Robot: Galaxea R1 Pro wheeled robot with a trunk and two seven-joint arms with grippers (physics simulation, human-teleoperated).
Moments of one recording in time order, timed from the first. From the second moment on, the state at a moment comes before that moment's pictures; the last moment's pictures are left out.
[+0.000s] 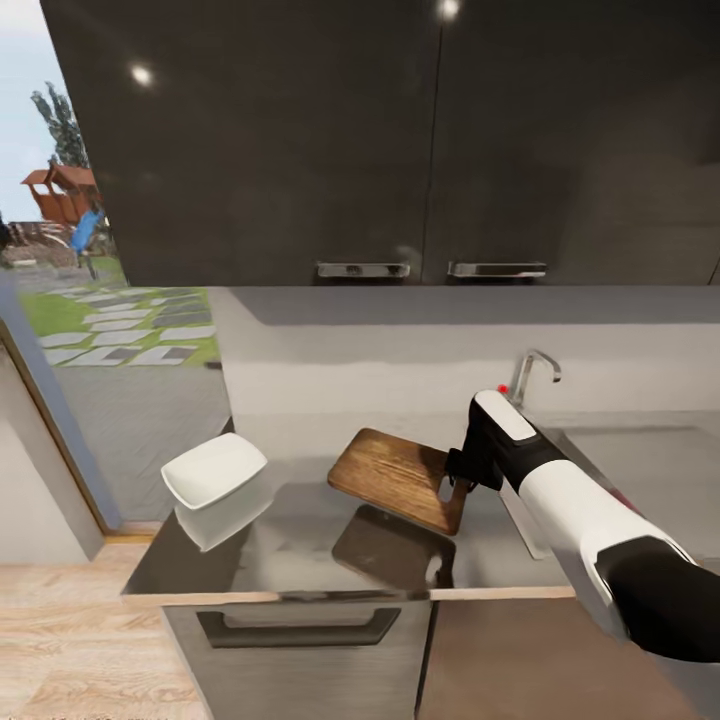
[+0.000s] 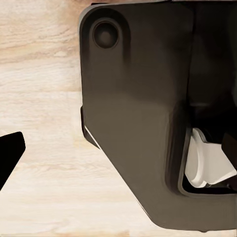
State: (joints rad) left arm 0.00 -0.02 0.00 -0.03 0.01 -0.07 0.00; right arm -1.14 -0.03 0.33 -0.59 -1.59 0.91 -1.31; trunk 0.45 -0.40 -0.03
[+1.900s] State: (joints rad) left arm 0.00 -0.02 0.00 -0.03 0.01 -0.07 0.00; right arm -1.09 0.02 0.65 -0.58 -1.60 1.04 -1.18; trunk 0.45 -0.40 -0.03
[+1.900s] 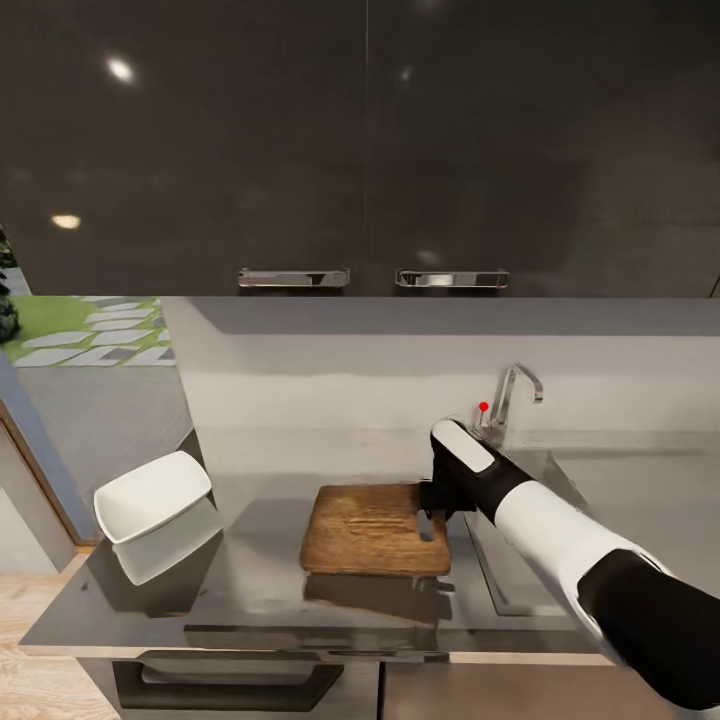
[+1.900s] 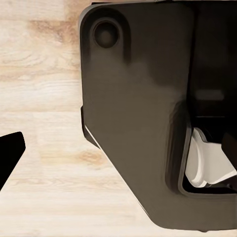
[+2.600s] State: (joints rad) left arm 0.00 -0.02 0.00 -0.03 0.01 -0.07 0.00; right arm -1.09 0.02 0.83 -0.58 -1.61 1.04 -0.96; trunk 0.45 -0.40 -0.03
